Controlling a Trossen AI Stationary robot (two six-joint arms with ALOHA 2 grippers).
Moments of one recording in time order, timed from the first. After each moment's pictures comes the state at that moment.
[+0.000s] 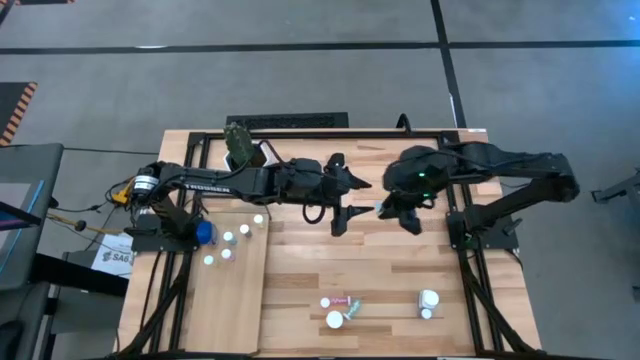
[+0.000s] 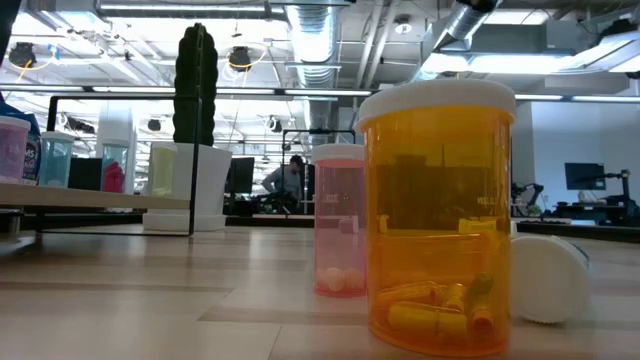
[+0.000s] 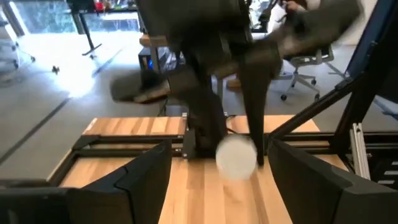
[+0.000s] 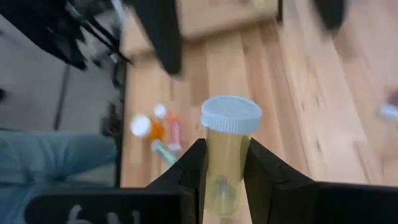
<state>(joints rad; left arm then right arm) -0.04 1.73 1.60 -0.07 -0.06 0.01 0.01 1.22 1.41 -0.99 -0.23 0.30</state>
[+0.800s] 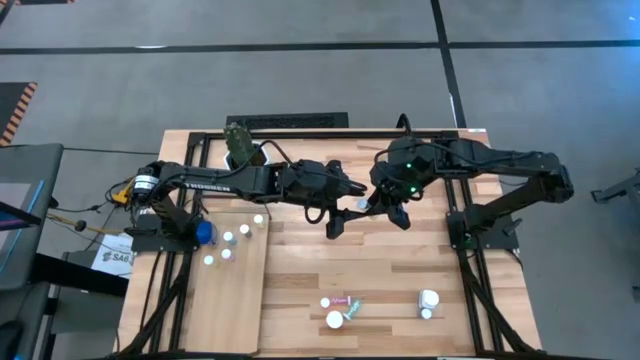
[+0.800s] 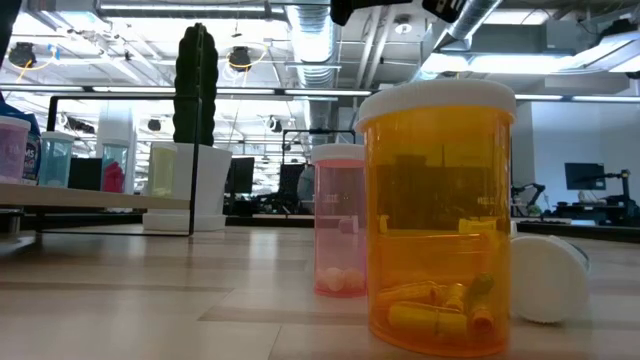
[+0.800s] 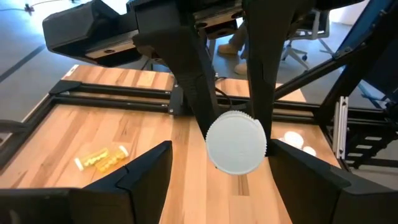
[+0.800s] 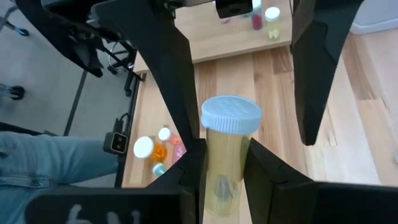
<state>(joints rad) -0.02 1.73 1.60 -0.24 0.00 -0.11 -0.05 1.29 1.42 -0.84 -0.34 0.20</state>
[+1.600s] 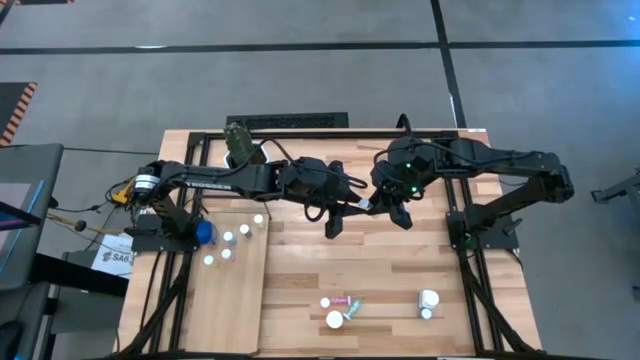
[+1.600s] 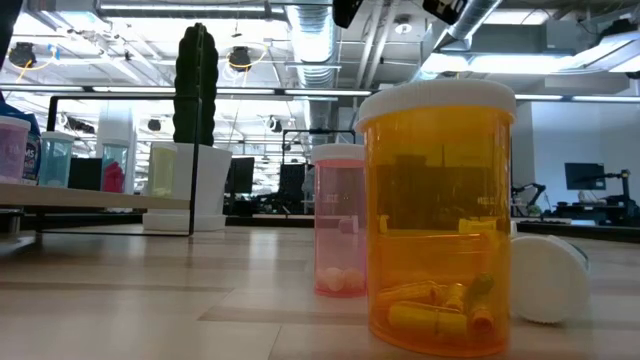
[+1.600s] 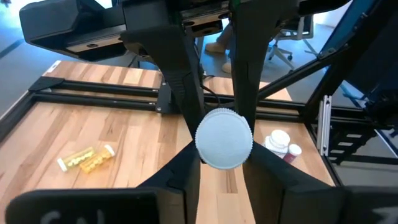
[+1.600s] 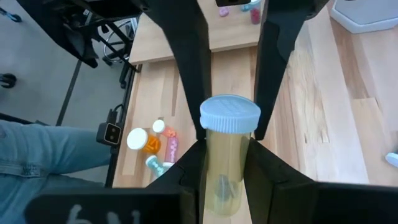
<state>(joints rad) 0.00 1.73 1.60 -0.23 0.06 -0.12 -0.05 1.29 1.42 -0.87 -0.34 0.16</state>
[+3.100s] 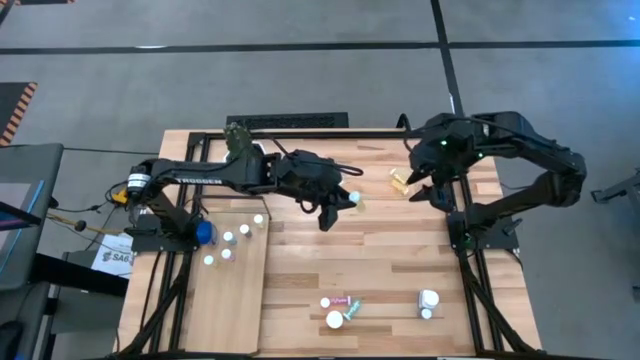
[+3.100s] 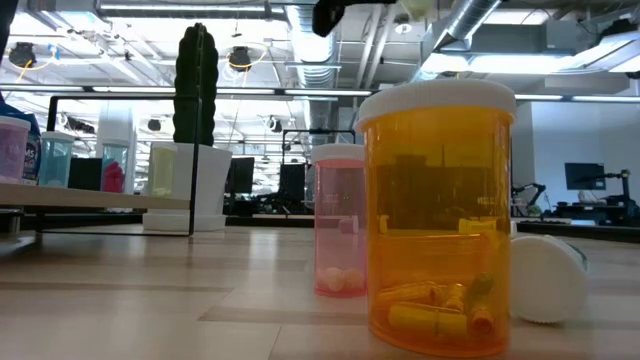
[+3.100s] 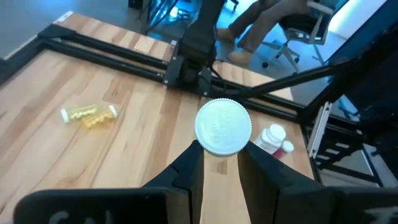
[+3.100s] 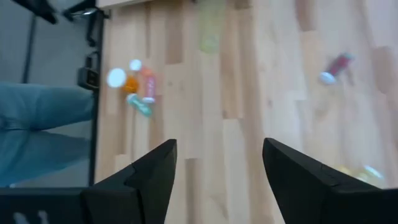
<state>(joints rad) 0.02 1.69 1.60 -0.37 0.07 -0.31 -0.17 1.23 1.69 -1.44 -0.27 0.02</state>
